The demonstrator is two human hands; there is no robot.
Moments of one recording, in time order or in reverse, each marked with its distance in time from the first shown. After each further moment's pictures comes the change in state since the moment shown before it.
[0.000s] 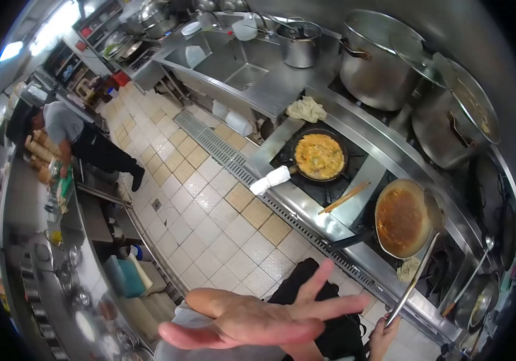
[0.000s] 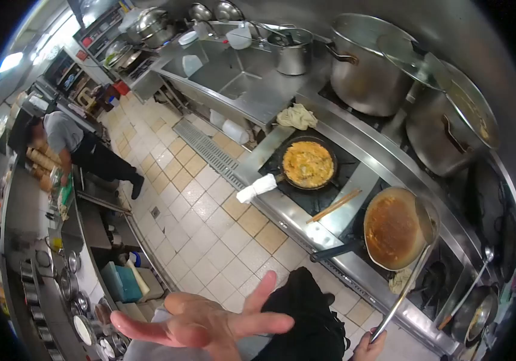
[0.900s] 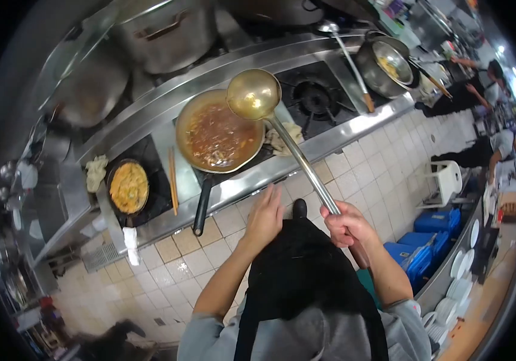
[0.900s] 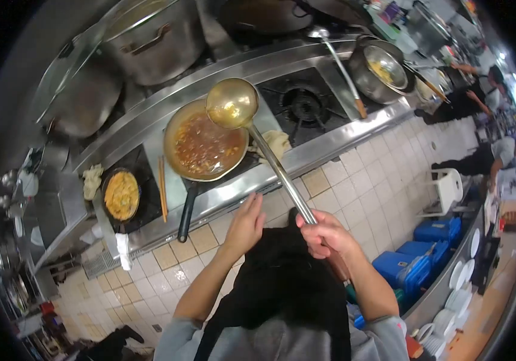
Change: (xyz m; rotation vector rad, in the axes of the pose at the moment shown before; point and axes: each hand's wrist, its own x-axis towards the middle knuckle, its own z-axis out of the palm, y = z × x) left_hand -0.142 -0.319 -0.001 0.938 -0.748 -0.747; right_hand -0.031 -0.006 -0.071 1.323 -0.302 0.452
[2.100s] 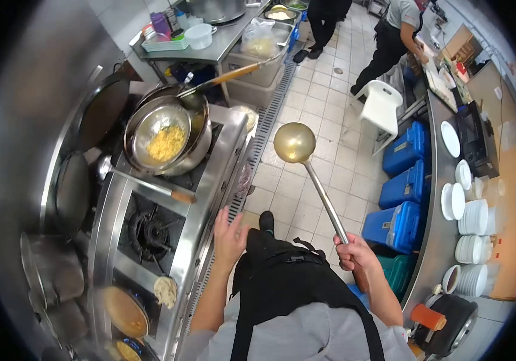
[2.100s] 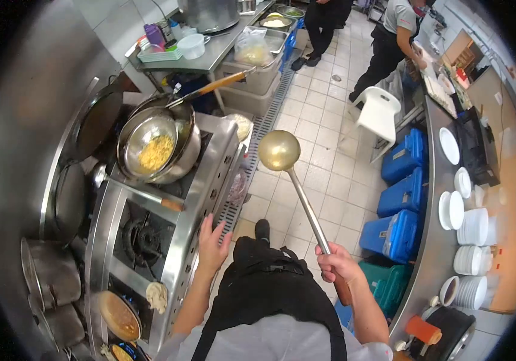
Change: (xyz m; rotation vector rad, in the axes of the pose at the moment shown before) left_hand 0.326 0.268 0.395 0.139 -0.294 0.469; right_hand -0.275 -0.067 -0.480 0.612 0.533 -0.422
